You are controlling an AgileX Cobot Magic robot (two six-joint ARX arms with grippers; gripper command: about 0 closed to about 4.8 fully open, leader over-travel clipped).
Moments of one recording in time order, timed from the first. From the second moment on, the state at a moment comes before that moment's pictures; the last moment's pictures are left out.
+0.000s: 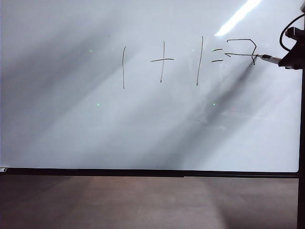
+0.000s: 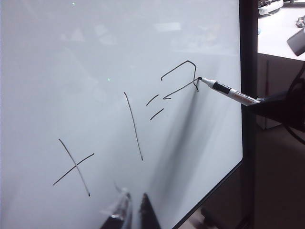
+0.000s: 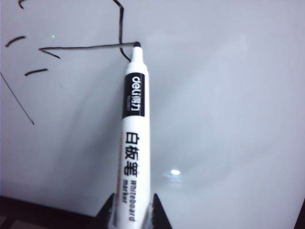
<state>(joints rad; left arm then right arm) -0.88 1.38 1.22 0.08 -0.24 0.27 -0.16 1.42 0.79 0.46 -0.51 0.15</state>
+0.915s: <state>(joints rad) -0.88 1.38 1.22 0.09 -0.25 0.27 0.02 1.41 0.79 0.49 -0.45 0.16</state>
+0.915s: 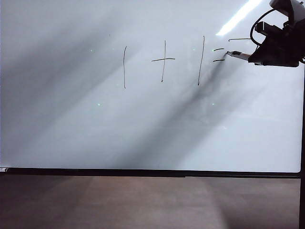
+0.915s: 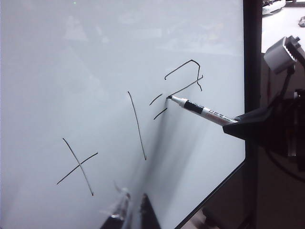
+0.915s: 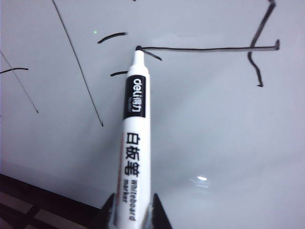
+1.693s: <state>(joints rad) -0.88 1.38 1.22 0.08 -0.24 0.28 0.02 1.44 0.79 0.49 -0.45 0.15</state>
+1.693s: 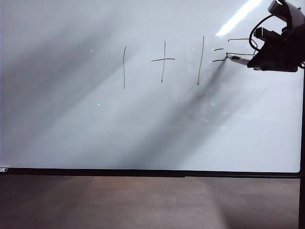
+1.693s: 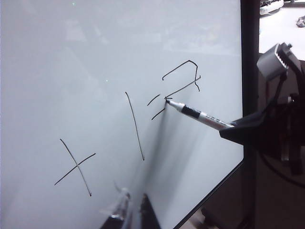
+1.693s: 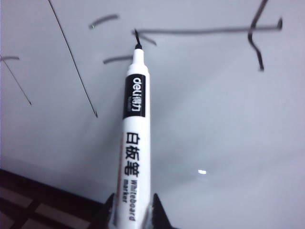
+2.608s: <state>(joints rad) -0.88 1.38 1.22 0.08 -0.24 0.27 0.02 1.46 0.74 0.45 -0.42 0.13</state>
